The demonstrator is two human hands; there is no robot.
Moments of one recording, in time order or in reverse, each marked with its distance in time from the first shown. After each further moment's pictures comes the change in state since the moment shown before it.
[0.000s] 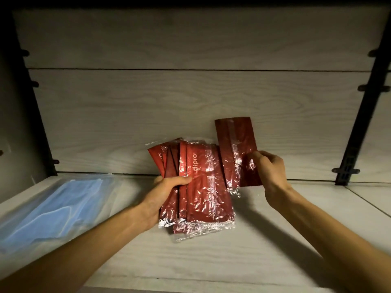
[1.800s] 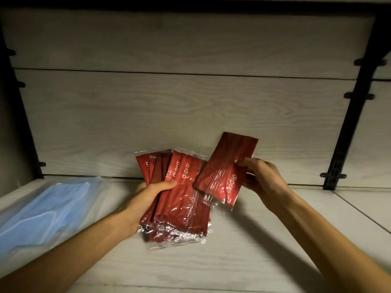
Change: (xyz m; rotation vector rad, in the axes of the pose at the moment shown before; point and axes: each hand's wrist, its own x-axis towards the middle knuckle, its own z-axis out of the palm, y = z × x) left_hand -0.010 0.009 0.003 0.046 0.110 0.027; right_hand -0.003 -0.011 -0.020 0.023 -0.150 0.140
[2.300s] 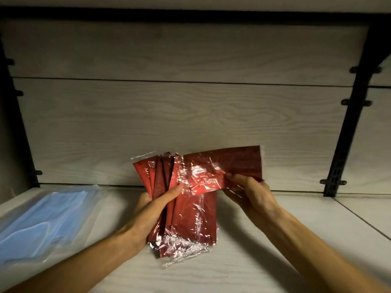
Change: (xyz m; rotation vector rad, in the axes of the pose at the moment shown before) left_hand -0.007 -0.006 0.019 0.065 -0.090 0.127; right_hand -0.006 0.020 0.020 0.281 0.032 0.041
